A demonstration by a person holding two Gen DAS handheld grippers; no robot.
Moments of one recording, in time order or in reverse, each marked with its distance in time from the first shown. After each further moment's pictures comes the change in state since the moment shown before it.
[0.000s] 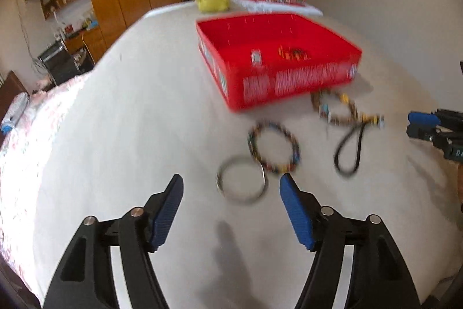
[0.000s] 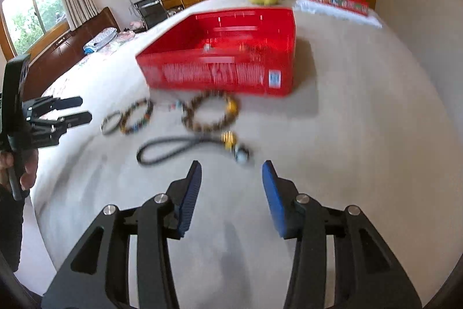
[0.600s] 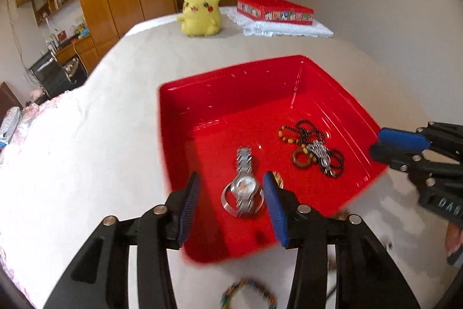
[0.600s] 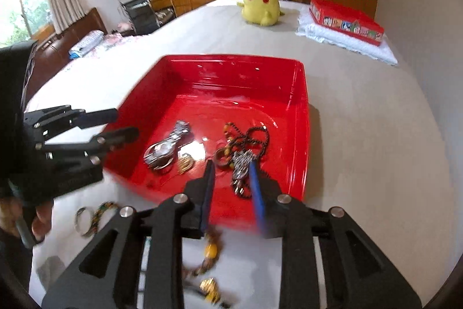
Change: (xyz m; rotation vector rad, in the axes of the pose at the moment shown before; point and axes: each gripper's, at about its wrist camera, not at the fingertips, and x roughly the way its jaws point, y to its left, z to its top) left arm 0.066 -0.022 0.167 0.000 -0.025 -0.002; right arm 0.051 -0.009 0.152 -0.021 -0.020 -0.046
